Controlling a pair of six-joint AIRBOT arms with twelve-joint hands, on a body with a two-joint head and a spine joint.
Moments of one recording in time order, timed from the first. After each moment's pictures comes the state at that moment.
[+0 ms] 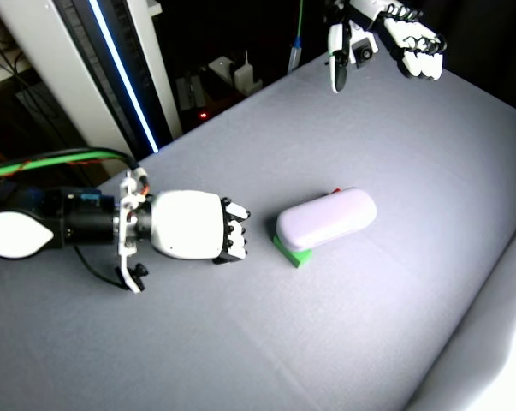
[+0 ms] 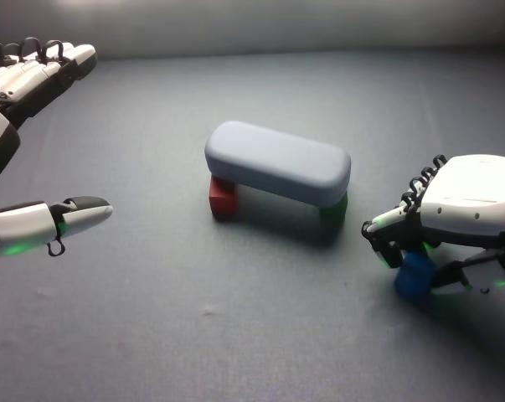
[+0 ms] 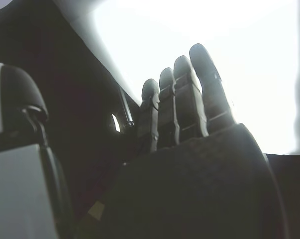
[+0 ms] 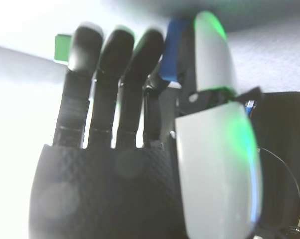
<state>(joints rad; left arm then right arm) 1.18 -0.81 0.89 -0.37 -1.36 0.85 -0.67 -1.13 1.30 -0.64 0.61 -0.35</state>
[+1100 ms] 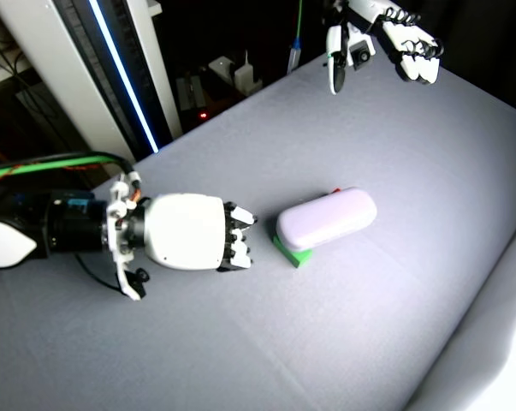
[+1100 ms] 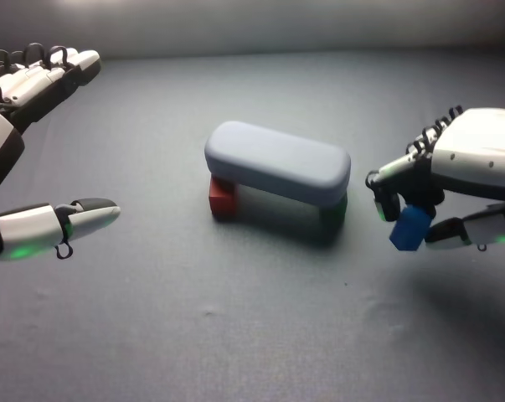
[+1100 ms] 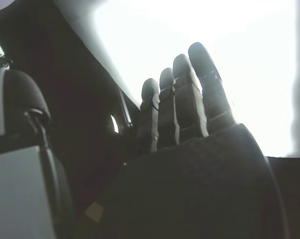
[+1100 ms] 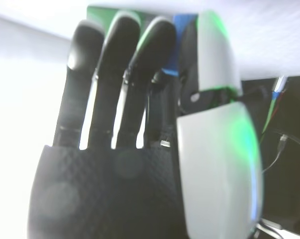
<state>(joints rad) 1.18 -0.82 0.89 -0.38 -1.37 0.85 -0.61 -1.10 1.33 -0.54 0.67 -0.37</state>
